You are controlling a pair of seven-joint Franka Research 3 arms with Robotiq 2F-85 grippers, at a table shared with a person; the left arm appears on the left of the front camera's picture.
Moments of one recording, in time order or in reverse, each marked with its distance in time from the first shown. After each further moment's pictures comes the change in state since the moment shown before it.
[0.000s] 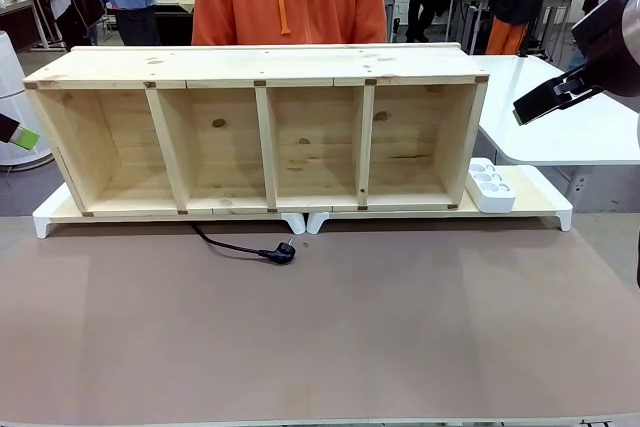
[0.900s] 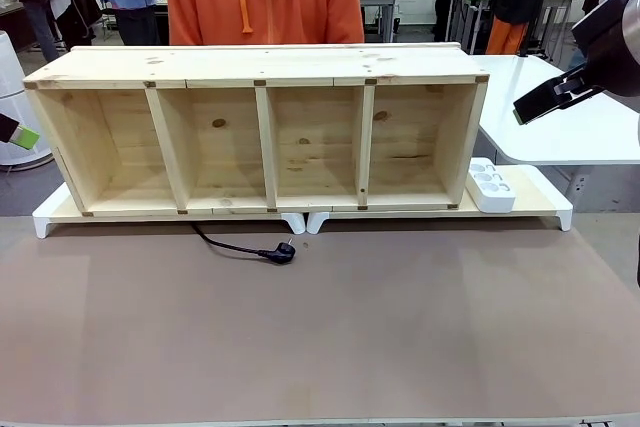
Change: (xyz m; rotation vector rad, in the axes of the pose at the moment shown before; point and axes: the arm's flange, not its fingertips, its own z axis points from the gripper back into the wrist) left arm 0.000 0.000 0.000 0.000 0.000 0.000; right arm 0.000 0.000 0.000 0.000 0.000 0.000
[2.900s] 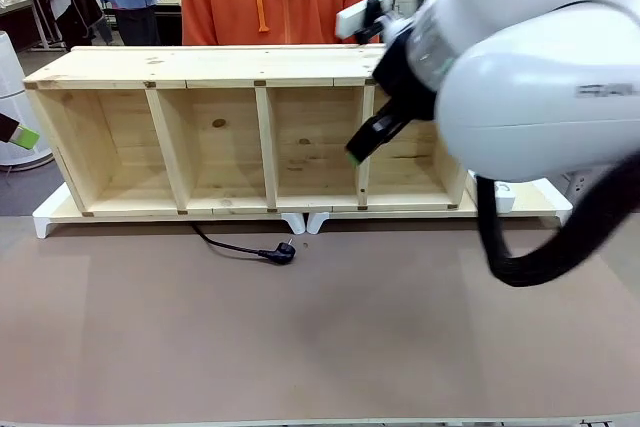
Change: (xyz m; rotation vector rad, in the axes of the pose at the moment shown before) left arm 0.000 0.000 0.000 0.001 -0.001 0.000; right arm 0.067 0.174 -0.078 0.408 0.070 0.366
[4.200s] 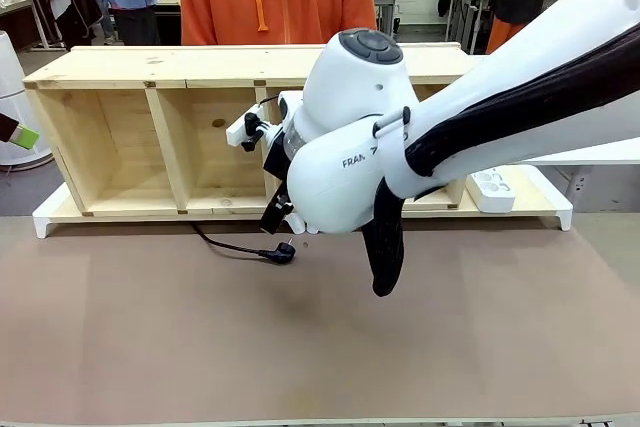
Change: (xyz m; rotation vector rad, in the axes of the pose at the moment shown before) left arm 0.000 0.000 0.000 0.000 0.000 0.000; right arm 0.040 0.055 -0.177 0.156 0.061 0.239
